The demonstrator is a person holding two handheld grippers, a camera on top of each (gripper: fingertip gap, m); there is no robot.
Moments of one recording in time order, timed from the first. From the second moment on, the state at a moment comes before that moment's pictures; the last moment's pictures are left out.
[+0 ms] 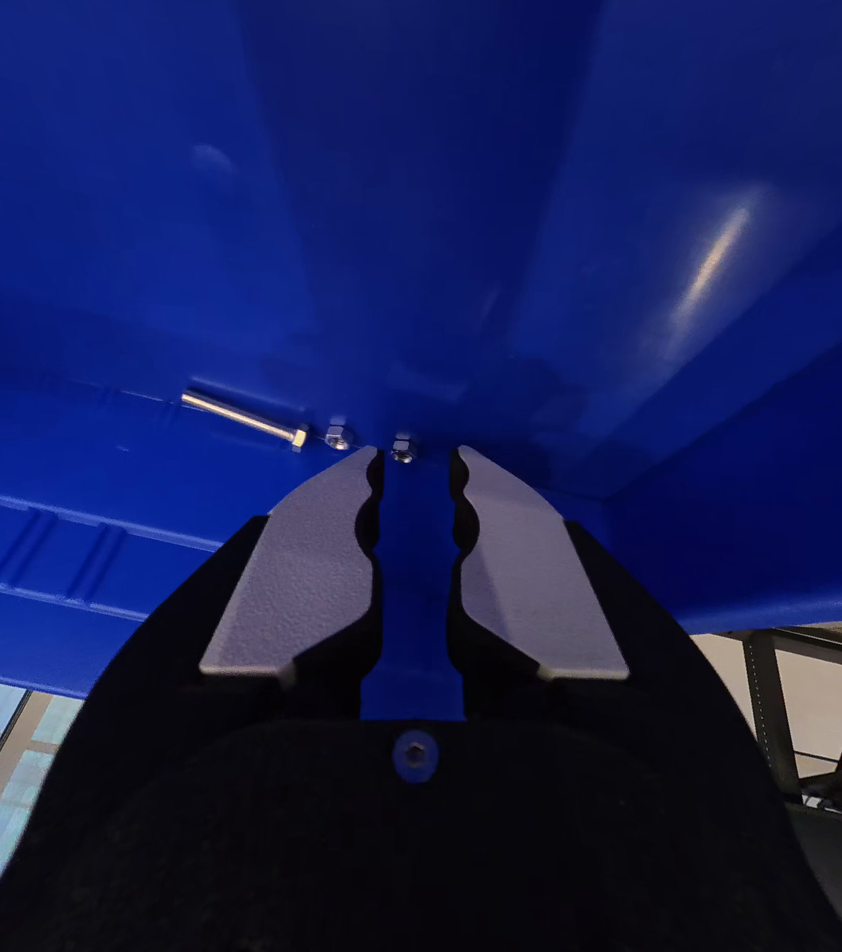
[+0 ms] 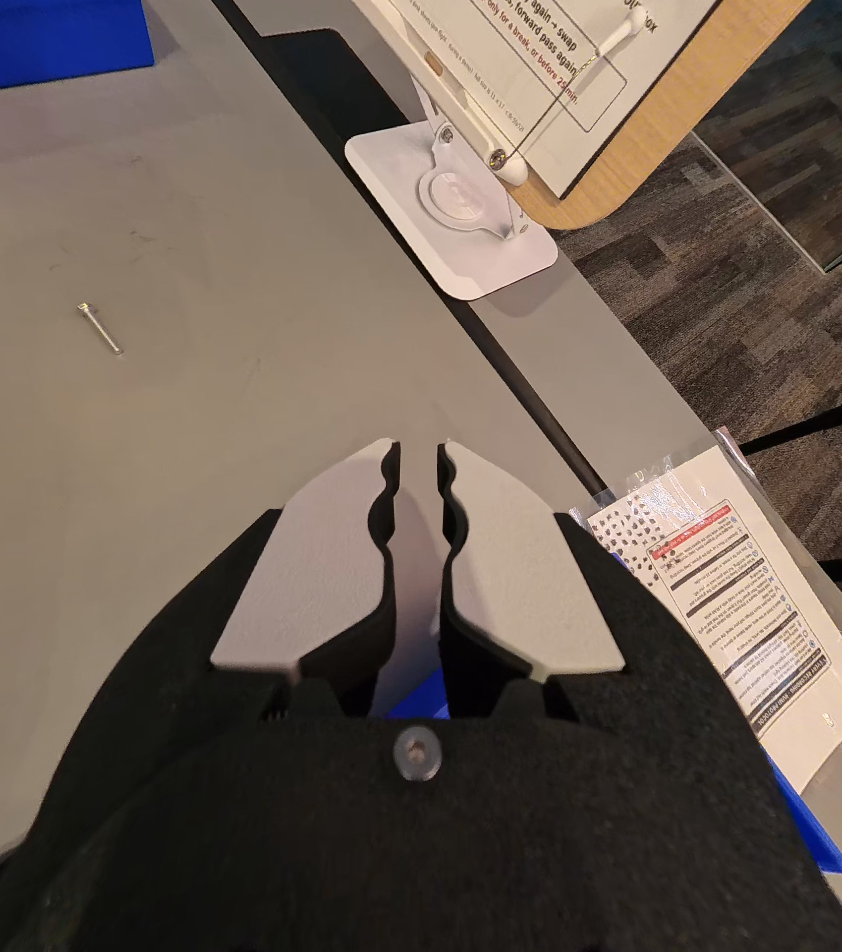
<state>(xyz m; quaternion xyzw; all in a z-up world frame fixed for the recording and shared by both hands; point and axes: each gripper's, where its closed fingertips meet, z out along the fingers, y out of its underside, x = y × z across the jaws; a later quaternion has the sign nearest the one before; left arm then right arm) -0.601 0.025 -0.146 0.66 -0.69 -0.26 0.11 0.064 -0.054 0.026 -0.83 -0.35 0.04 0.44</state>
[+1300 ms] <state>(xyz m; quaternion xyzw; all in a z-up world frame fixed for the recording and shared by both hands) -0.587 0.023 -0.128 0.77 -0.61 -0.14 0.10 0.058 -0.055 0.009 -0.83 -0.37 0.03 0.40</state>
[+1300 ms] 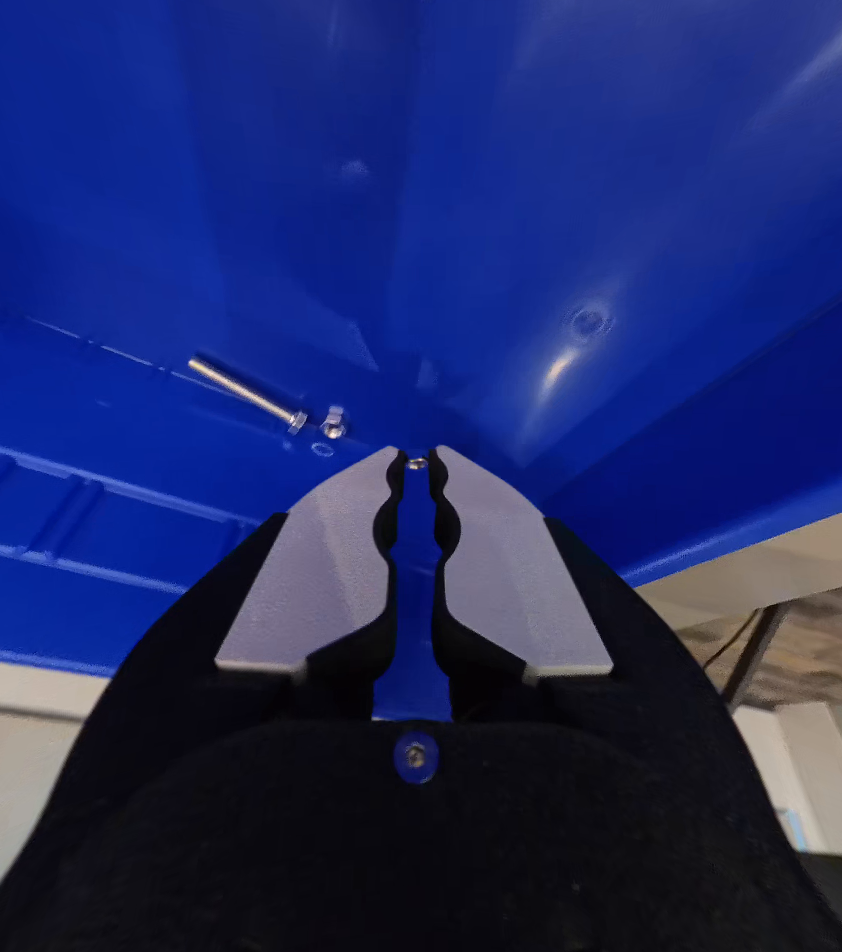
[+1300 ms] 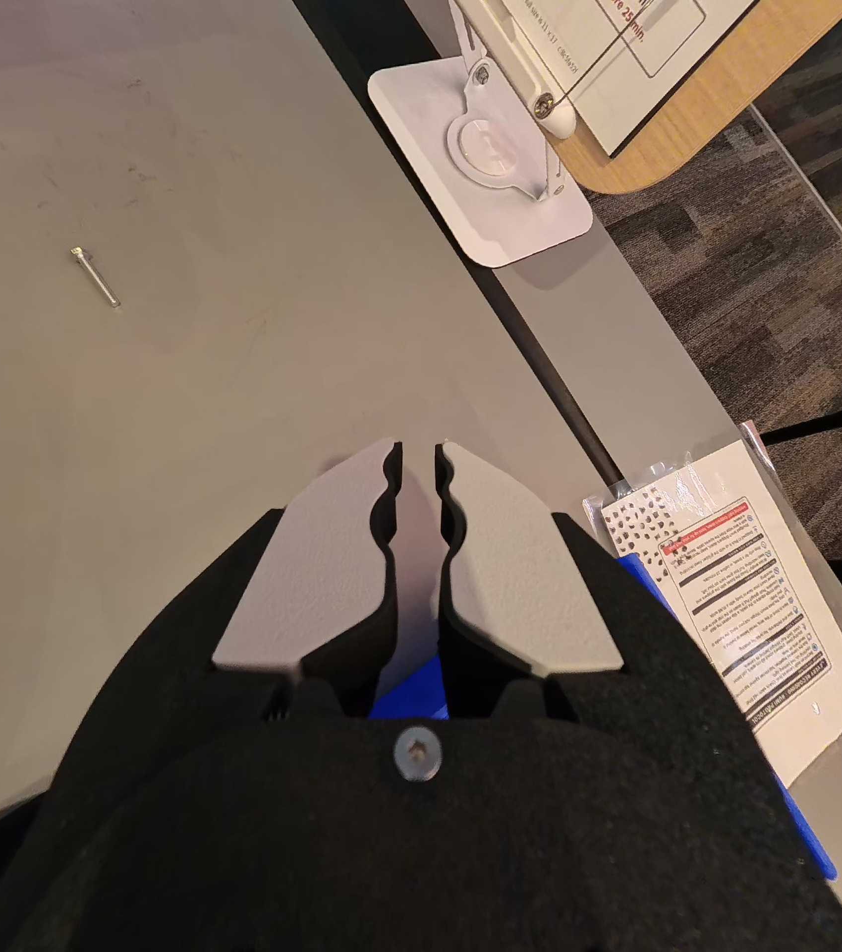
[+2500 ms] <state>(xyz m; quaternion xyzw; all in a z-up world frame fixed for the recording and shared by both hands) -0.565 0.004 -0.148 0.80 -0.60 -0.06 0.03 0.051 -0.058 0.005 -0.83 -0.39 0.04 0.39</state>
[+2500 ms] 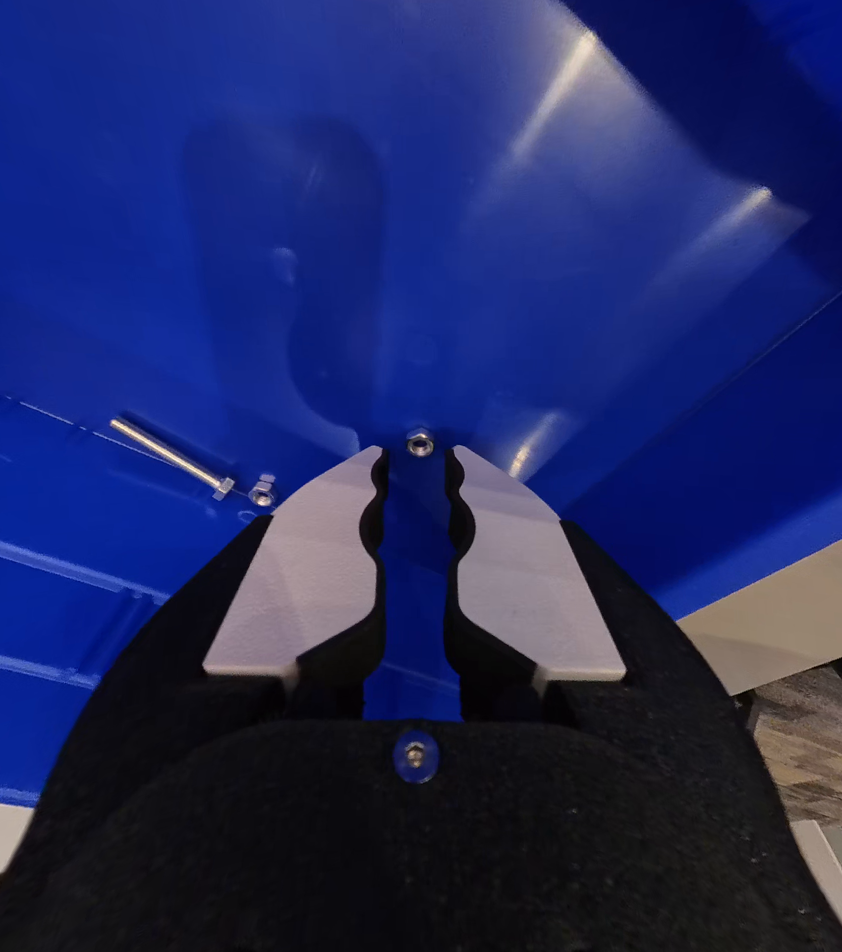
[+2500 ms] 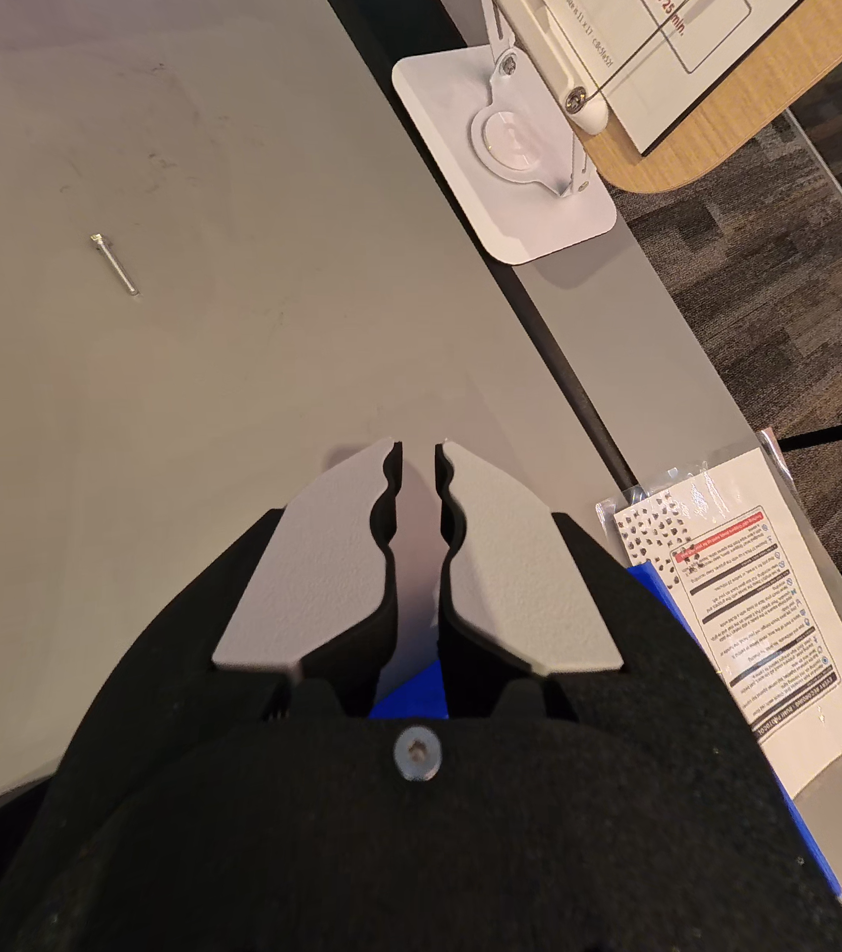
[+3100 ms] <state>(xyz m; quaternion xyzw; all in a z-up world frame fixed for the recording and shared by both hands) -0.562 0.004 -0.149 0.80 -0.60 -0.04 0.03 0.052 -0.057 -0.001 -0.84 -0.39 0.04 0.38</state>
